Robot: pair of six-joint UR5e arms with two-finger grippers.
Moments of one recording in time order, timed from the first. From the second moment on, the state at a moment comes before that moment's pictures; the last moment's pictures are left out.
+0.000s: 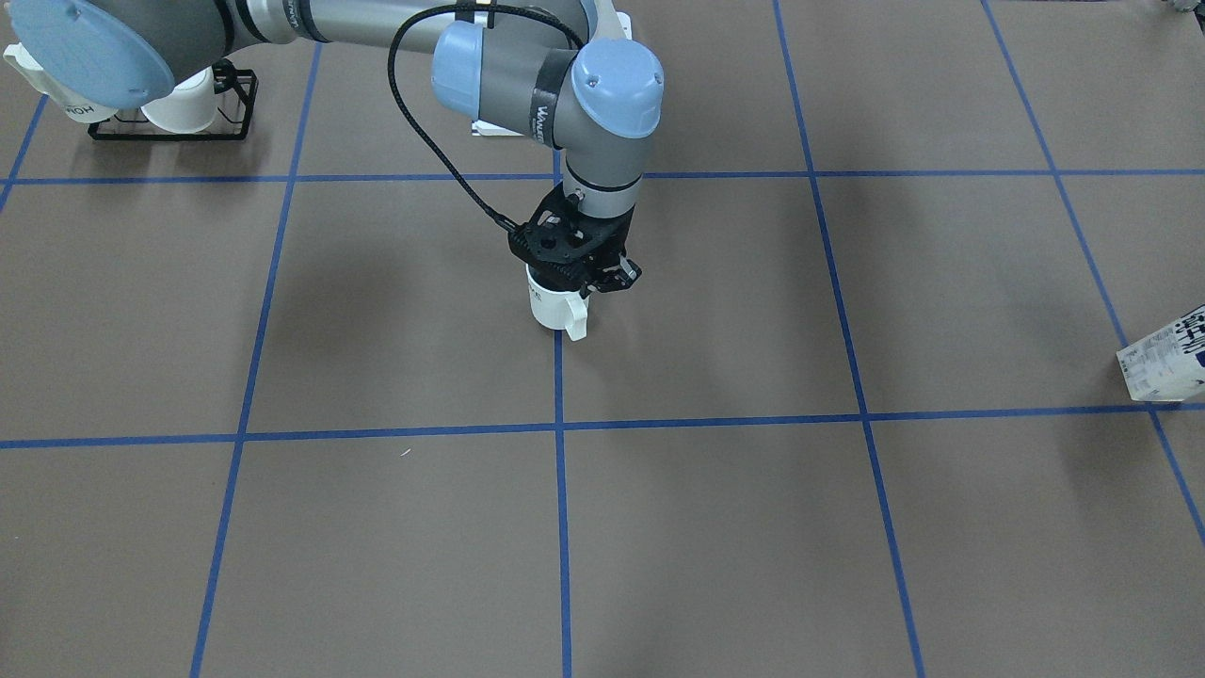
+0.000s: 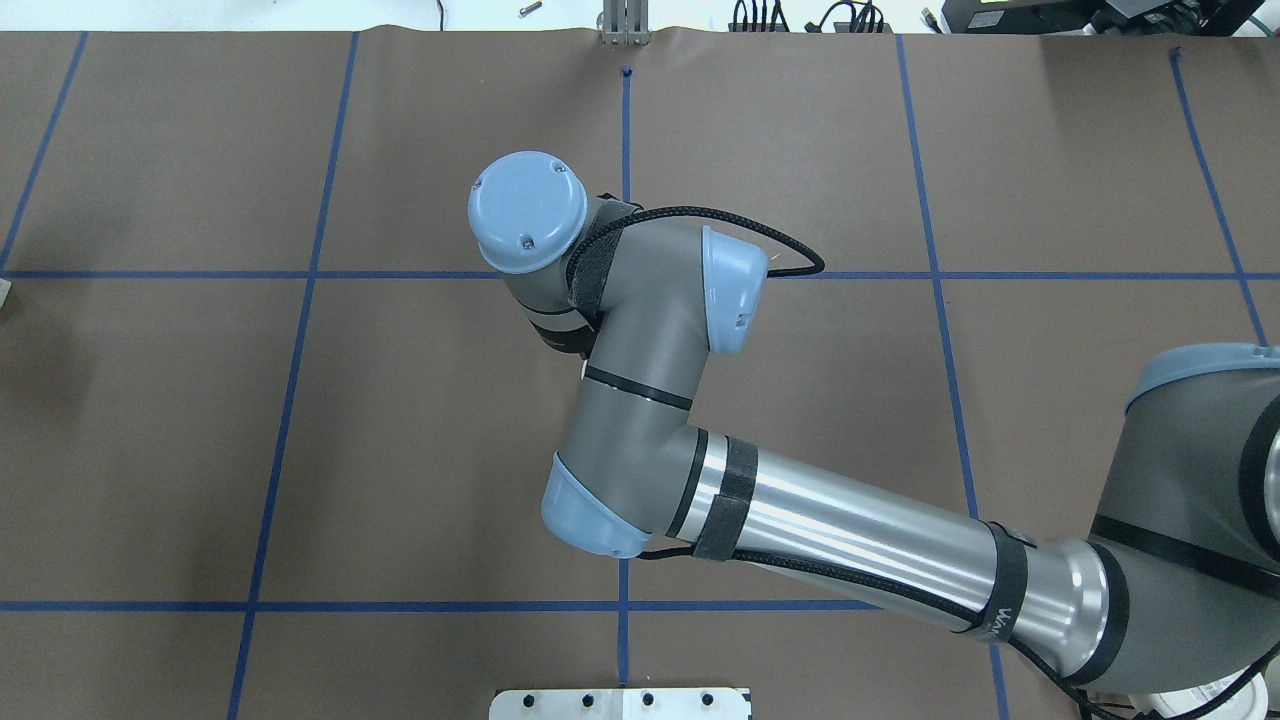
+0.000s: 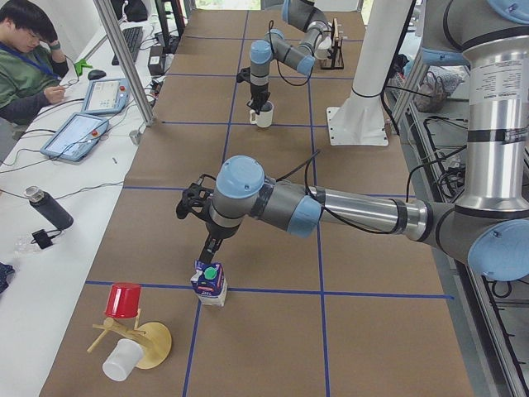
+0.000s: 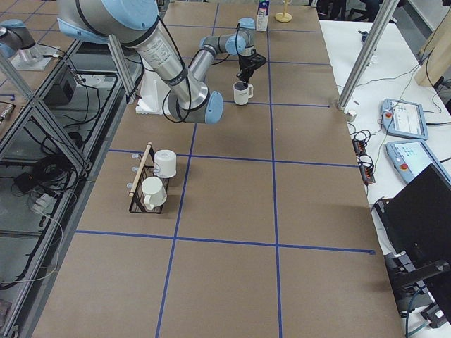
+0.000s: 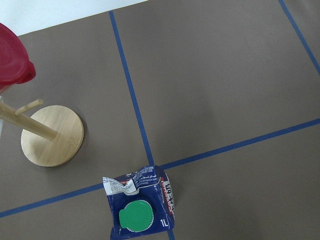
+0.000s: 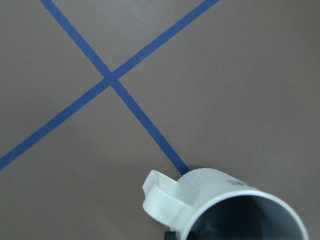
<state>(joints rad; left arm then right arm) -1.64 -1.50 -1.79 -1.82 -2.38 0.05 0.48 -0.56 1.39 -1.74 1.81 1.88</state>
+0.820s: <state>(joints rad) -1.64 -1.50 -1.78 -1.83 -2.38 0.05 0.70 -0.61 1.58 -1.85 1.91 1.53</state>
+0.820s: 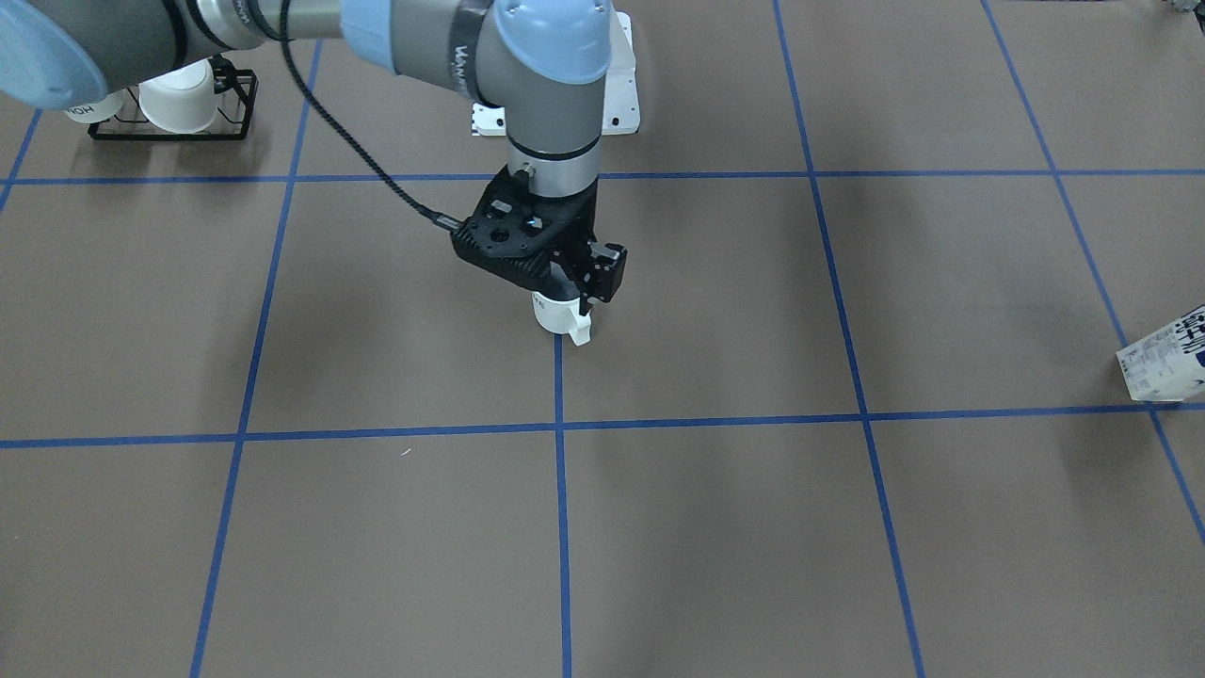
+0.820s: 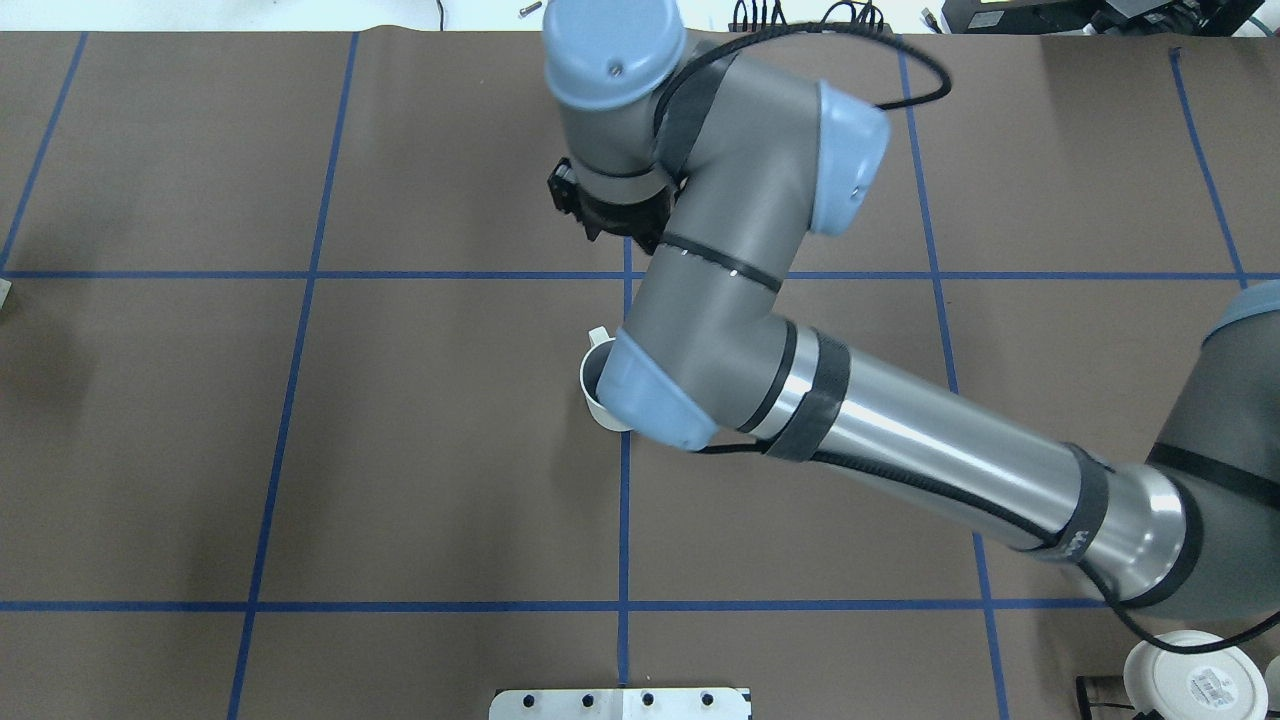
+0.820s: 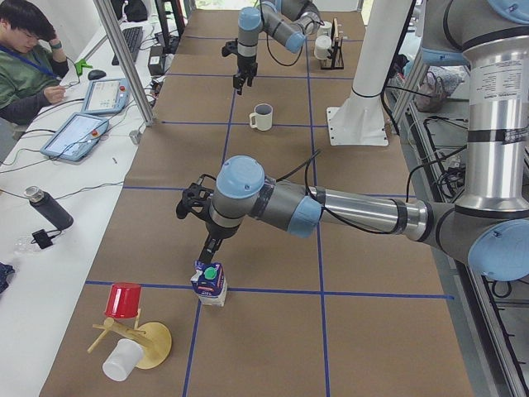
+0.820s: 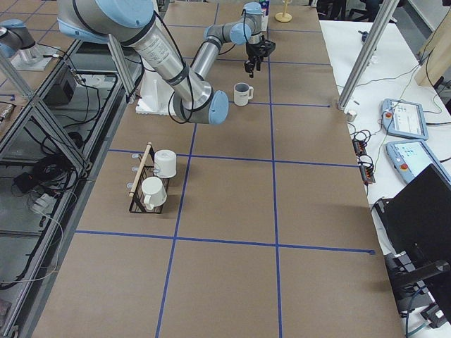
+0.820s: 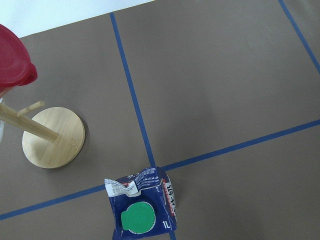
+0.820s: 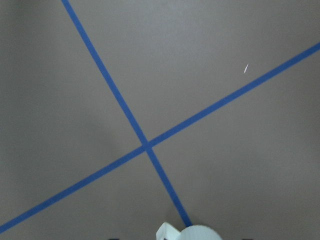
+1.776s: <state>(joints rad) -1.64 -1.58 -1.61 -1.87 -2.37 -0.11 1.41 -1.22 1.69 -1.86 2.16 0.08</state>
